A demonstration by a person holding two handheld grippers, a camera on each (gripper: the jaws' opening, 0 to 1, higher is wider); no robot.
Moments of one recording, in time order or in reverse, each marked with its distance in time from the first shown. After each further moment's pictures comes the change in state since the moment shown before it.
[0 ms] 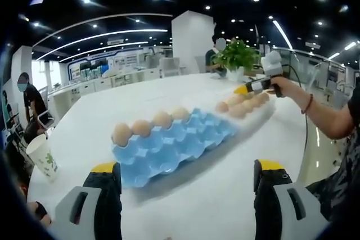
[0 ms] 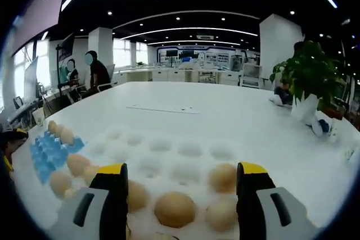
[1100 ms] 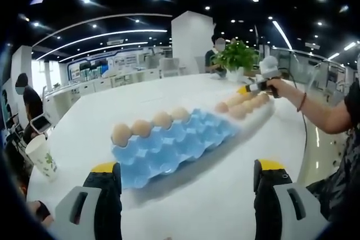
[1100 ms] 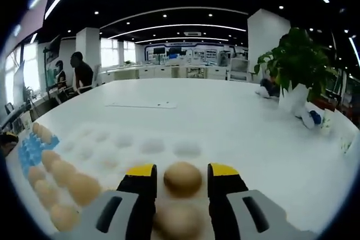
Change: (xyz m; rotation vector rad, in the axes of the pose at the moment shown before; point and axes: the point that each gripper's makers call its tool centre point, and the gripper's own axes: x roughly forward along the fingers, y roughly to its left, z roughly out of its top) left arm 0.000 0.002 -0.001 -0.004 -0.006 0.001; right arm 0.015 -0.052 -0.020 0.031 0.036 -0.085
